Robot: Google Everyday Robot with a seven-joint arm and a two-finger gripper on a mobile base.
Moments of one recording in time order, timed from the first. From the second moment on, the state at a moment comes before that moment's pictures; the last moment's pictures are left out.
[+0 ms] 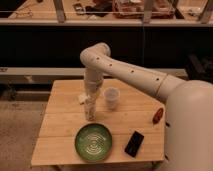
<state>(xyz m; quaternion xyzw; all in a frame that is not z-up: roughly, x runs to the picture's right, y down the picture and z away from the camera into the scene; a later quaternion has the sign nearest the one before) -0.069 0.029 0.758 -0.30 -0.18 -0.27 0.90</state>
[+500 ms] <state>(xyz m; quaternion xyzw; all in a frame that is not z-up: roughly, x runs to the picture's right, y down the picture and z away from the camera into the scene) -0.072 0.026 0.755 -0.30 -0.18 -0.27 0.90</state>
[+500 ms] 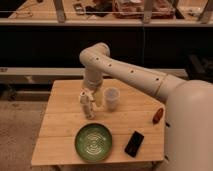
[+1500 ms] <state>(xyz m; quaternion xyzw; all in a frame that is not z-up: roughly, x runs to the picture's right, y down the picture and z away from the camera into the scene) -0.023 0.005 0.754 -0.31 -0.25 -0.11 0.91</state>
